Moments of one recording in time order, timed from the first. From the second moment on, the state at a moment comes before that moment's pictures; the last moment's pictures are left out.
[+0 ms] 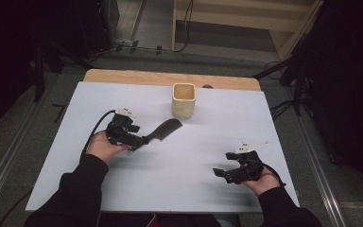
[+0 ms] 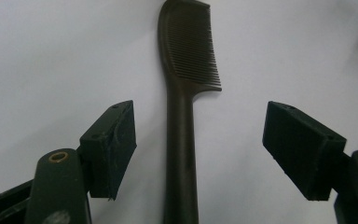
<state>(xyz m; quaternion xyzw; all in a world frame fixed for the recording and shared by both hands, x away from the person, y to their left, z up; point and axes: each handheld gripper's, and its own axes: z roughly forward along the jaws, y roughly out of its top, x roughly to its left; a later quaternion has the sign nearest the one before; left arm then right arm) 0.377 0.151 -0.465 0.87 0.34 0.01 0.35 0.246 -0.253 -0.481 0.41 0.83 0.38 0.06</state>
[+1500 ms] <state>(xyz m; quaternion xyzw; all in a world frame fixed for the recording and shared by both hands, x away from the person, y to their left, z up) 0.352 0.142 -0.495 0.90 0.31 0.11 0.30 0.245 -0.252 -0.482 0.41 0.83 0.37 0.06</state>
